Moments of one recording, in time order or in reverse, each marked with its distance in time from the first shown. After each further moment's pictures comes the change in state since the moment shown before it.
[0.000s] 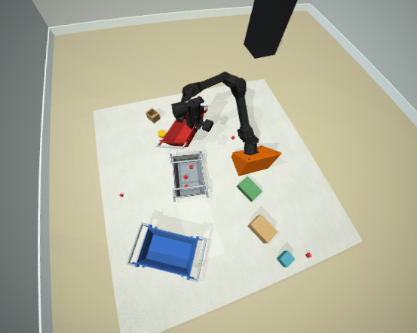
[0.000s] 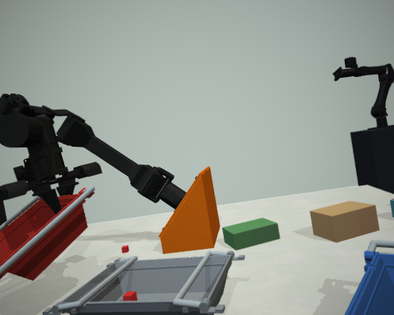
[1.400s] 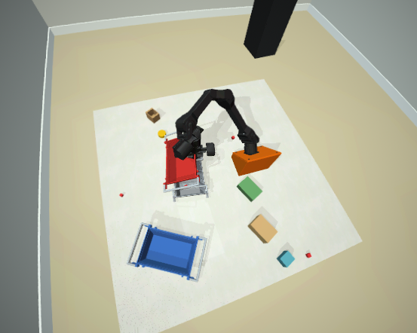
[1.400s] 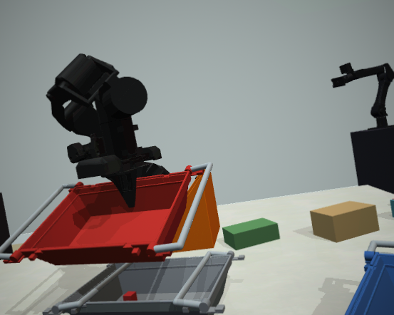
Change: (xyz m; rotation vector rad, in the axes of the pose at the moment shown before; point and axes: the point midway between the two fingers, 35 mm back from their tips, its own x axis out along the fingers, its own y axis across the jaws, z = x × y) arm -0.002 -0.073 -0.162 -0.472 -0.069 0.020
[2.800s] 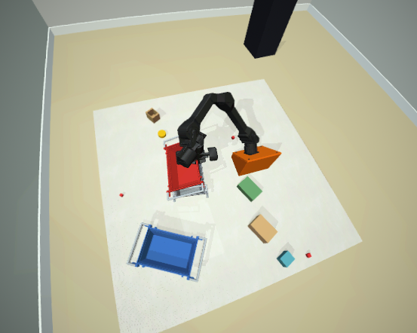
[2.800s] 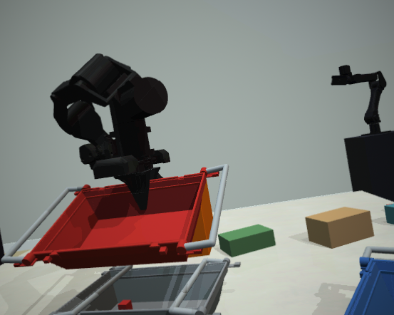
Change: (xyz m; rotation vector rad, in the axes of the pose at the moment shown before) arm -0.004 -0.008 -0.031 -0.073 -0.014 0.015
